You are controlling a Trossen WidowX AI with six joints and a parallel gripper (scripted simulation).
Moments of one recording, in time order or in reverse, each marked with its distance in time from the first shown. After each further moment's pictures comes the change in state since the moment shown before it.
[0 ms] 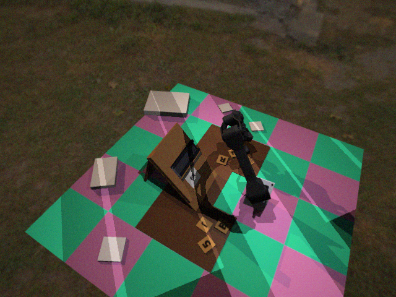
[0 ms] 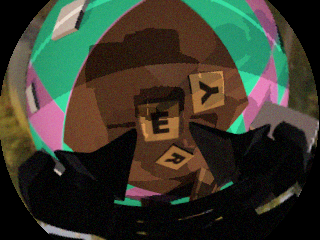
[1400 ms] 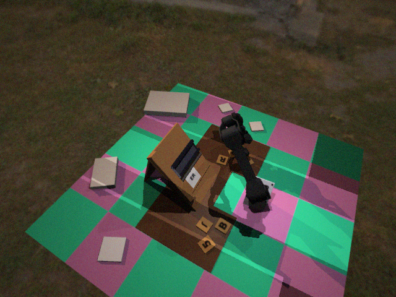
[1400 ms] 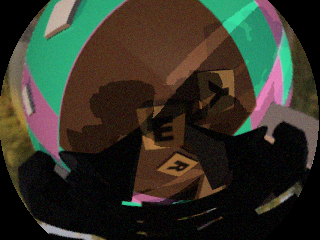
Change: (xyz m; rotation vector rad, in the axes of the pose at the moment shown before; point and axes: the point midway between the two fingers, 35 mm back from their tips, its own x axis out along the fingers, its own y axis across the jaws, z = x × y) arm 0.019 0.000 0.001 0.005 0.005 0.005
